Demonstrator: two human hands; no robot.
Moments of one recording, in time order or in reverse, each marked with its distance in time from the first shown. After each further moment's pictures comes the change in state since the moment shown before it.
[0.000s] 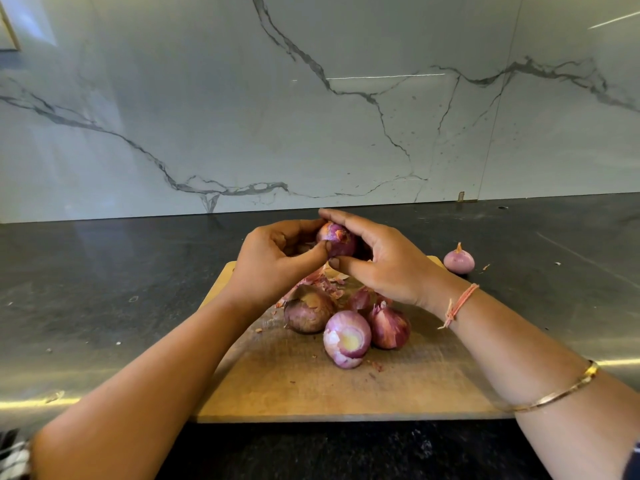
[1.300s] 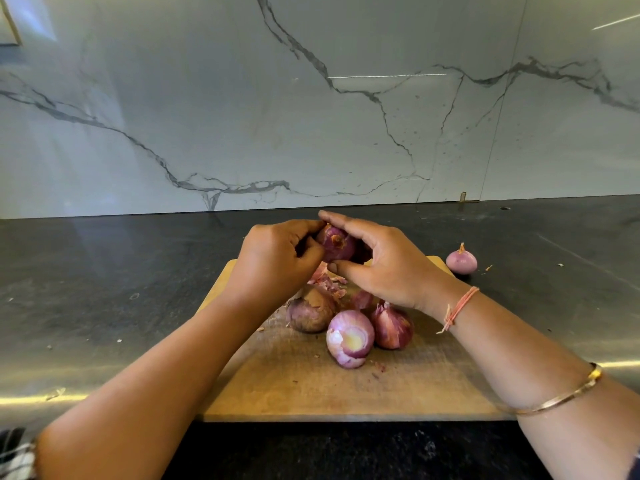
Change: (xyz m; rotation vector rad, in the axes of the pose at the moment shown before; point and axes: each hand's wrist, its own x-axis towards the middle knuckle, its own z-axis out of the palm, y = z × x) left_hand 0.002 -0.006 0.000 0.504 0.143 0.248; right_hand -0.002 -0.003 0.004 -0.038 0.031 -0.020
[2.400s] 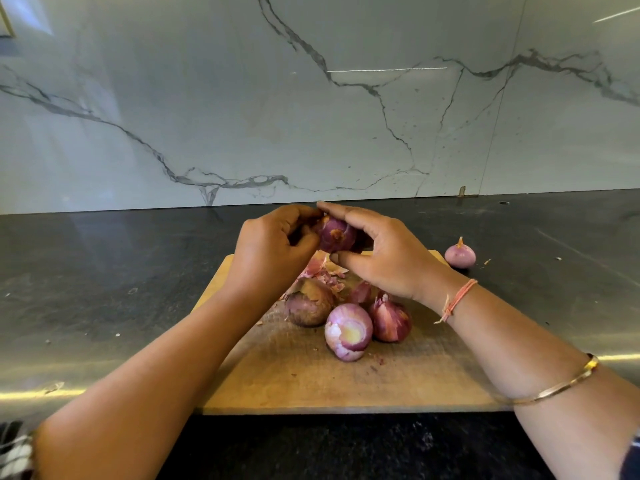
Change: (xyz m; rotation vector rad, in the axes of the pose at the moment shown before) left_hand 0.000 0.005 0.002 -0.099 0.048 -0.143; right_hand 0.002 0.002 0.000 -0.012 0.042 -0.032
